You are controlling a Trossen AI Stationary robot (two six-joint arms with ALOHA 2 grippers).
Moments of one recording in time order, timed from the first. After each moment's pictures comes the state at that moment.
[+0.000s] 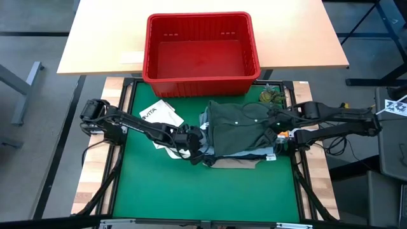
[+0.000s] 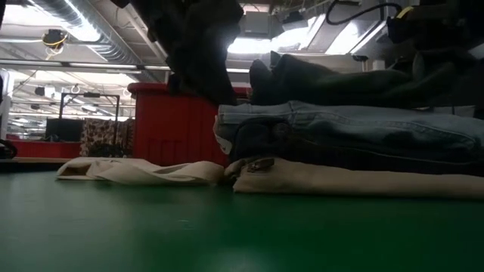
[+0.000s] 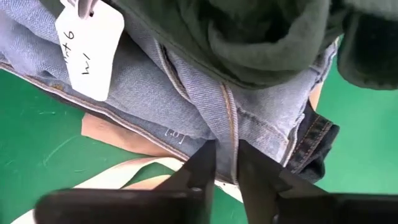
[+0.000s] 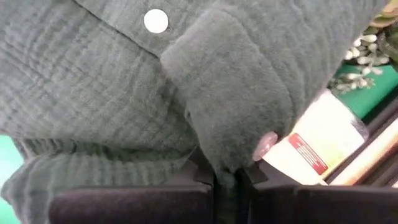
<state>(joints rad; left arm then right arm) -0.18 1.67 1.11 -0.36 -0.29 -0.62 -0.30 0.93 0.97 -1.31 0.19 0.74</state>
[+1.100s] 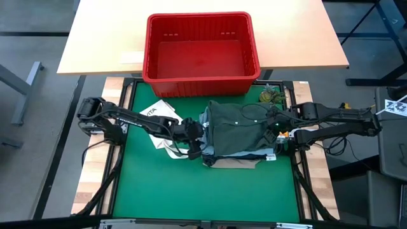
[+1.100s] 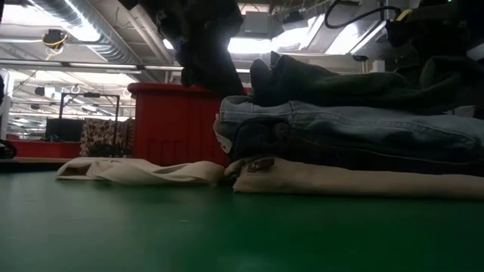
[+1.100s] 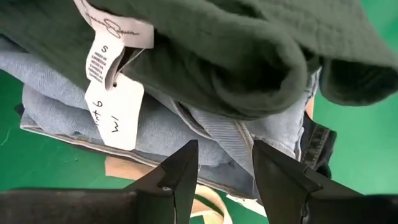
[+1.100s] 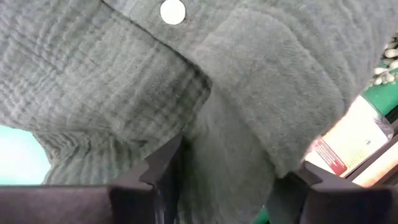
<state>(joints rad) -0.10 1.62 1.11 -0.34 -0.21 -0.38 -0.30 0.93 0.94 -1.27 0.14 0.73</state>
